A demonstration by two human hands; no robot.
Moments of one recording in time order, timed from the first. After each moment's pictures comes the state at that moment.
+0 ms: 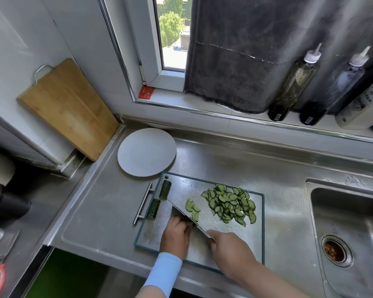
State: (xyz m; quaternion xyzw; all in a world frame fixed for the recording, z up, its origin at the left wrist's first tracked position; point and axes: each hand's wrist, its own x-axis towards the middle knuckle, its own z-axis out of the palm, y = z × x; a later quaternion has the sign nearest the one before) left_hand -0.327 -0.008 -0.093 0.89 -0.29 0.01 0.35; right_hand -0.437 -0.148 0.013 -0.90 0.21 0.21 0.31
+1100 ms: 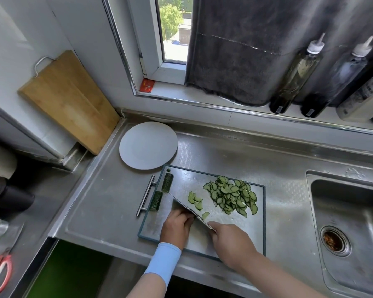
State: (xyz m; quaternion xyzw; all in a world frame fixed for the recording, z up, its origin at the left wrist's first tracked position) left_hand -0.325 0.001 -0.089 0.88 -0.31 0.00 0.37; right_hand -0.438 -0.141 0.016 -0.90 0.21 0.22 0.31
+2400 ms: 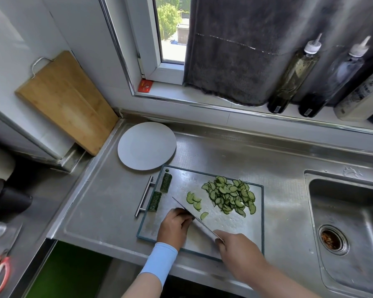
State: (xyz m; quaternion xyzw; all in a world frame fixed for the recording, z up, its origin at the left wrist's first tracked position) left_hand -0.322 0.005 -0.083 0.87 -0.33 -0.02 0.37; right_hand -0.465 -0.145 0.021 -0.90 0.22 0.20 0.32
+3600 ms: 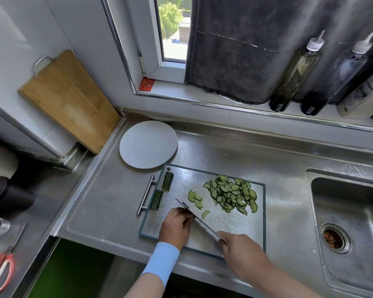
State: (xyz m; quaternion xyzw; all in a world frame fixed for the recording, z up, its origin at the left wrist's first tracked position) left_hand -0.328 0.005 -0.076 0.88 -0.31 0.00 0.36; right_hand -0.470 -0.145 0.024 -0.90 0.22 0.21 0.31
